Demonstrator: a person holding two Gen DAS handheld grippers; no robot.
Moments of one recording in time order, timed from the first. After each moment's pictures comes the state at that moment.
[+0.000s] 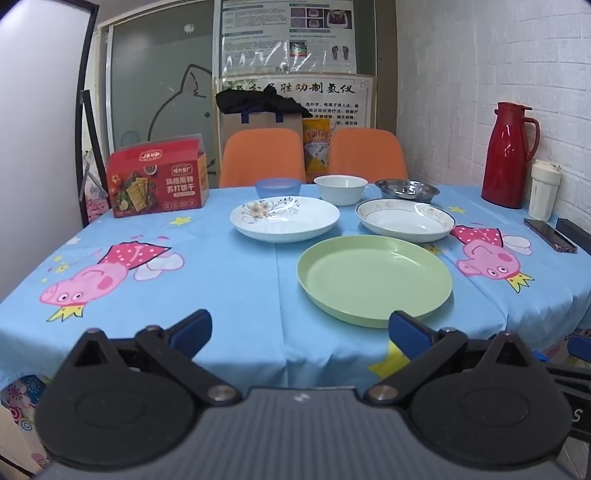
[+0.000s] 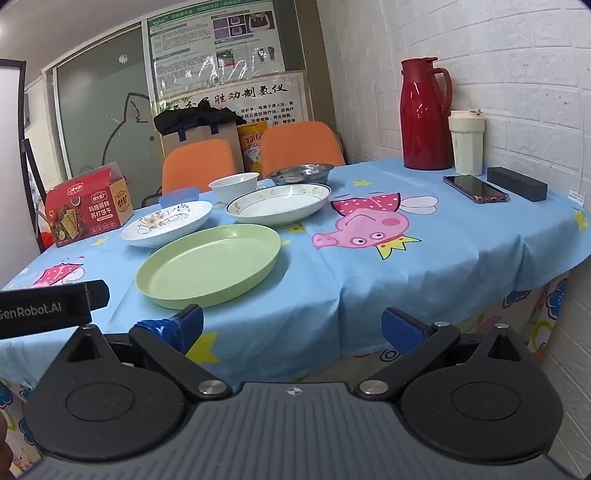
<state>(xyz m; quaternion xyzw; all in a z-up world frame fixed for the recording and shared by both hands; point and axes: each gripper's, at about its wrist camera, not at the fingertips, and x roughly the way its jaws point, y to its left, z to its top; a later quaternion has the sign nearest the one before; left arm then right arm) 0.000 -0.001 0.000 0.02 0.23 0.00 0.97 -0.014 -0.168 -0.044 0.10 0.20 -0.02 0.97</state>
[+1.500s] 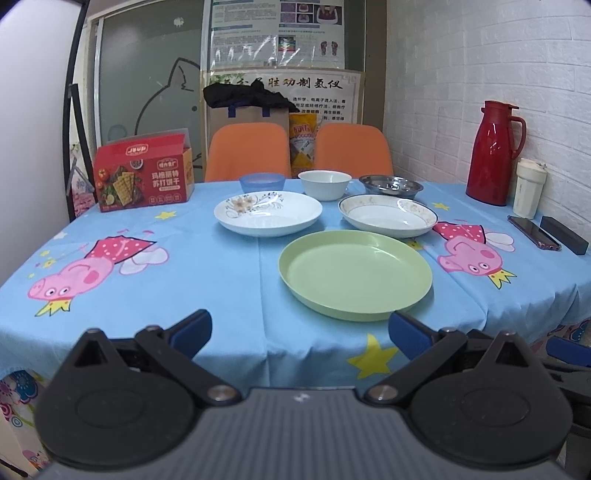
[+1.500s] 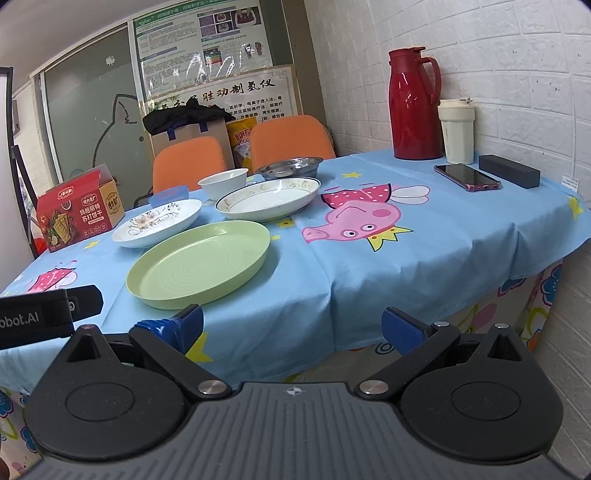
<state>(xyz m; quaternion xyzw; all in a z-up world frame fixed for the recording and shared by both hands) -0.005 -0.003 0.003 0.00 0.24 -0.03 0.97 -0.012 -0.172 -0.046 0.12 0.22 -0.04 0.97</state>
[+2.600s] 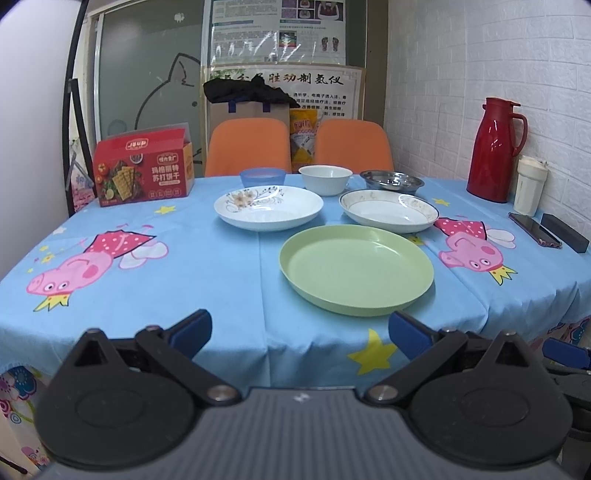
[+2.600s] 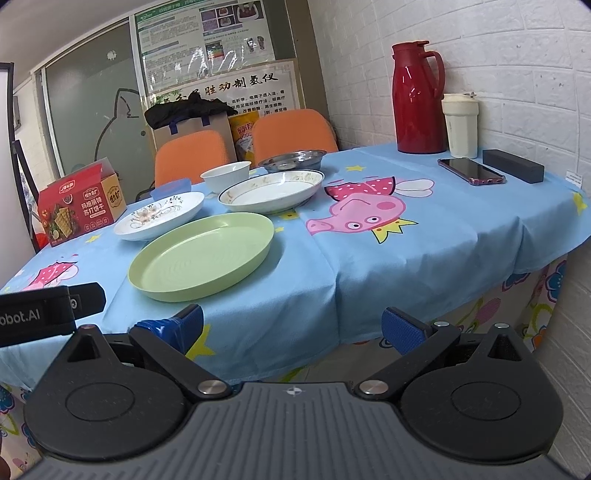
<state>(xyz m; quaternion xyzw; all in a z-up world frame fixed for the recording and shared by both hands) -0.005 -0.004 0.001 0.00 0.24 -0.03 0.97 -0.010 -0.169 -0.050 0.12 0.23 -0.03 0.97</state>
